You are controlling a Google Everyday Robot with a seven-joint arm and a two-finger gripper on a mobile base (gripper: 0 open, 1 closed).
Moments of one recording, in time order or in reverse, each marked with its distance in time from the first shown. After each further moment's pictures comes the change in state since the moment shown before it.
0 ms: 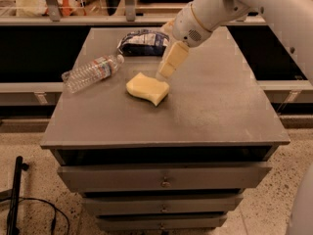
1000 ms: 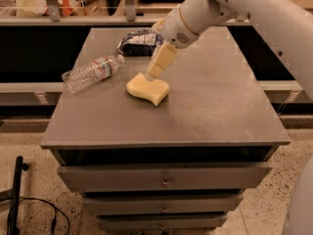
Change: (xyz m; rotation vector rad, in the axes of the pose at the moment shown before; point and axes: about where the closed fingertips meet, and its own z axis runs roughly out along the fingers) arm -0.016 -0.010 0.022 0.048 -0.024 -0.023
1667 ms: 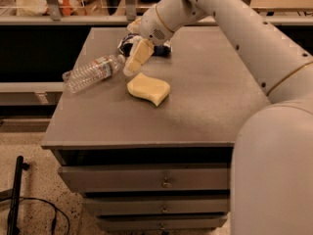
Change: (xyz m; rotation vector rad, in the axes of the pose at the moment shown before) arm -0.042 -0.016 0.056 -0.119 -0.122 -0.036
